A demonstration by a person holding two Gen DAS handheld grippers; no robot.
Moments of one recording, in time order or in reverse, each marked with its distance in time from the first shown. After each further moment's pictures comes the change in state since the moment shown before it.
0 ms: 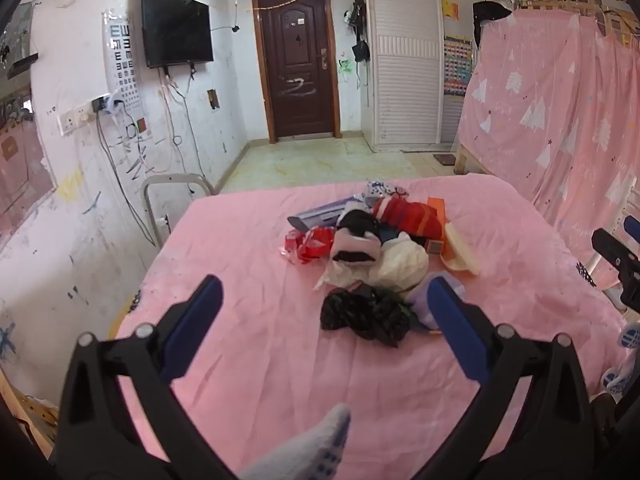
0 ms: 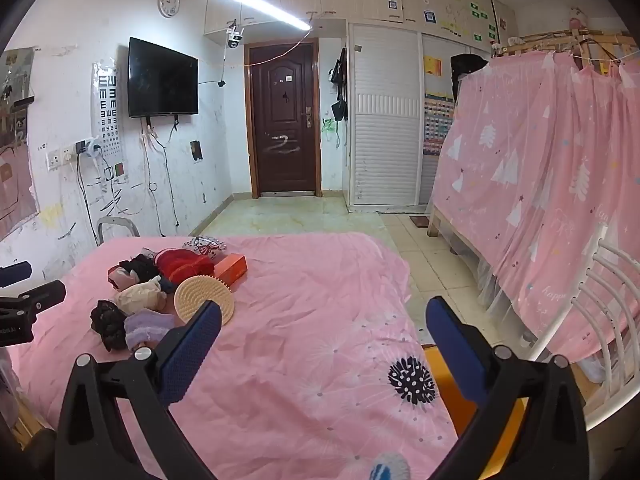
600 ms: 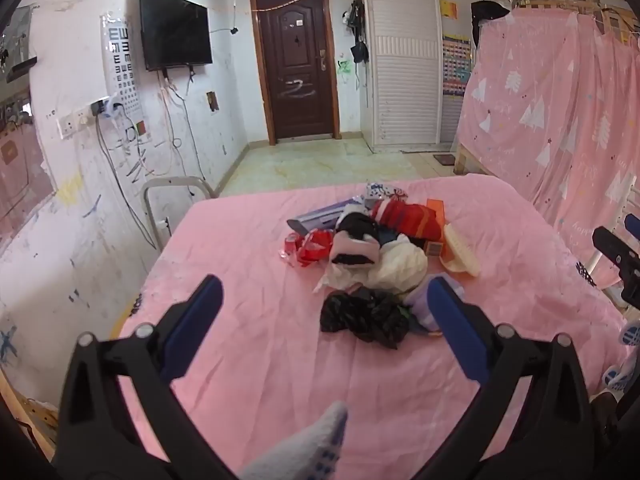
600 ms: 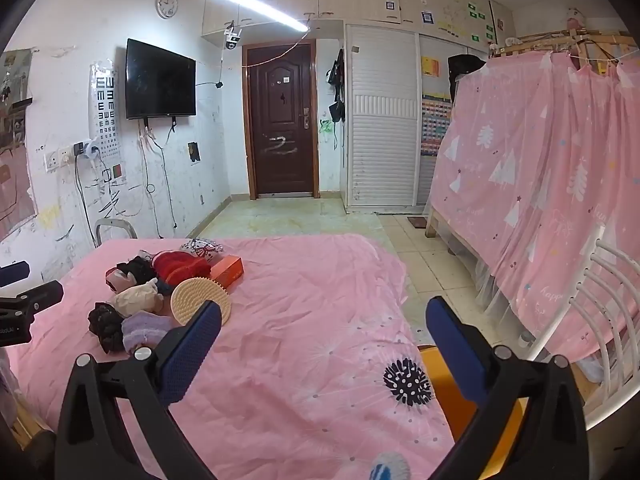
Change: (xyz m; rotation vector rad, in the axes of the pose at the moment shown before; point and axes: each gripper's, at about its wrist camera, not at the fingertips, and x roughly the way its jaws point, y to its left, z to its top) left arm -0.001 -0.001 0.002 0.003 -0.001 0.006; right arm 0.000 -0.005 0.002 0.006 -0.009 -0.002
